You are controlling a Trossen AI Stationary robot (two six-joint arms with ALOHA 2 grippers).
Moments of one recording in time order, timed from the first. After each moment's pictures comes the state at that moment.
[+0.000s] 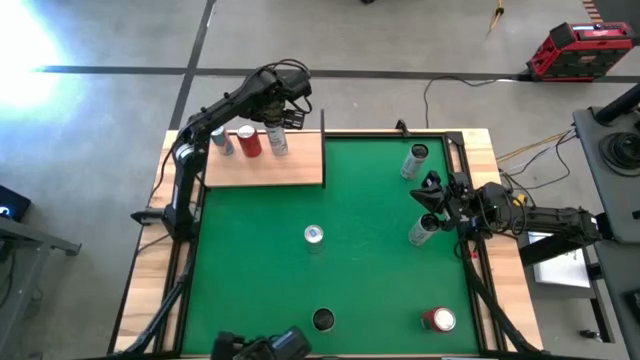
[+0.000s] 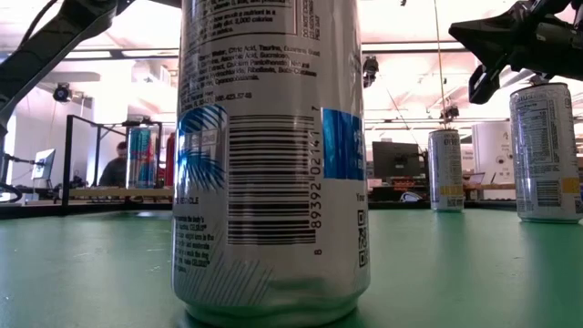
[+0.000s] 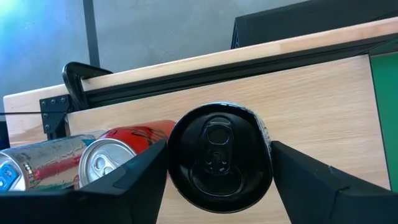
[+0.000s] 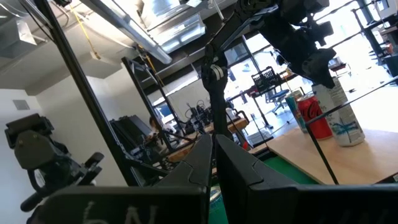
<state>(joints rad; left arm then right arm) 0.65 2.07 2.20 -1.57 -0.38 -0.75 -0.18 0.24 0.02 0.53 -0.10 0.52</state>
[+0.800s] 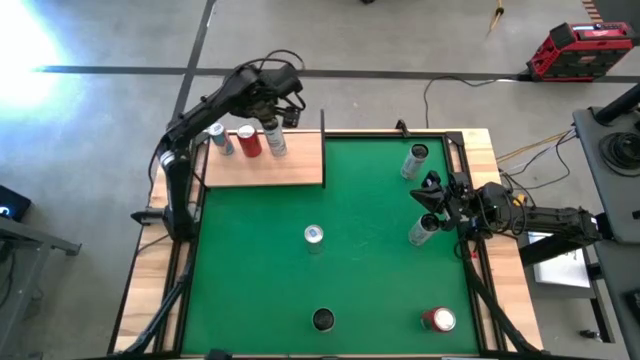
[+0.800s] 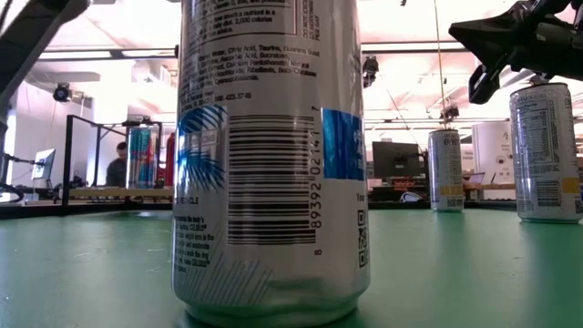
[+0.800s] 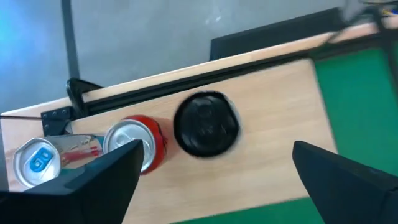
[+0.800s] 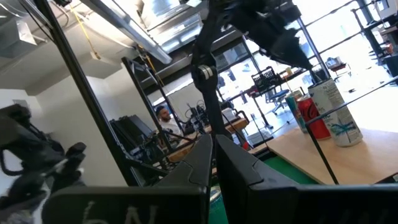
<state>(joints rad) 0.57 1.92 2.20 -1.57 -0.38 -0.71 -0.18 0.24 0.02 0.53 -0.10 0.52</state>
